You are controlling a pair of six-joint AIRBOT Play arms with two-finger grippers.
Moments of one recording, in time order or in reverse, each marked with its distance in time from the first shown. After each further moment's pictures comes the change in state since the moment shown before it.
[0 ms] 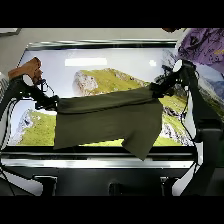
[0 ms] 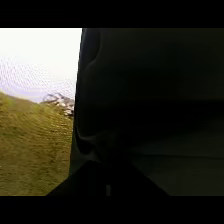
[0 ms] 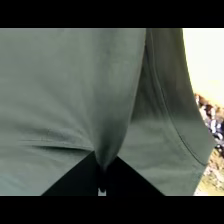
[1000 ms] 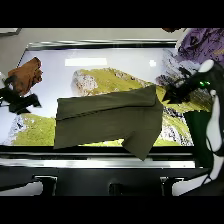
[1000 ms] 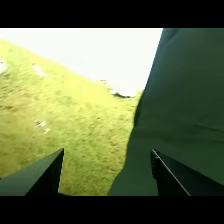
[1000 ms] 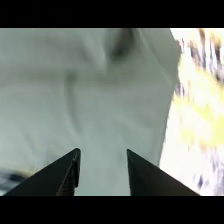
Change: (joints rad) left arm 0.152 0.381 -0.222 0.114 0.041 -0.057; right arm -0.210 0.284 -0.311 0.178 0.095 -0.142
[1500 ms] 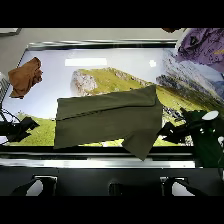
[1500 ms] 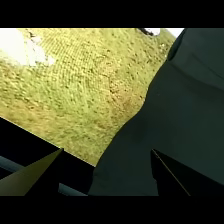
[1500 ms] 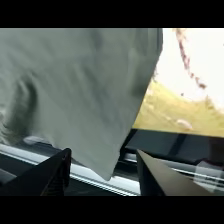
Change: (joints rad) left arm 0.164 0.467 -0.583 -0.205 0.203 -0.013; right arm -0.144 0.460 -0.945 0.163 -0.238 -0.187
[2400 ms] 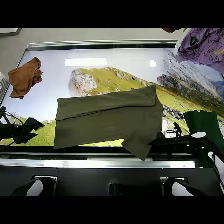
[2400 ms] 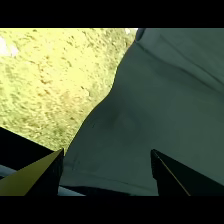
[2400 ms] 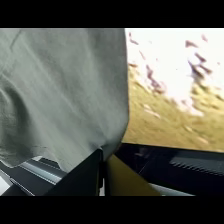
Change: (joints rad) left arm 0.020 0.035 -0.062 -0.138 0.000 0.057; right arm -0.005 0.016 -0.315 0.230 -0.252 -0.103
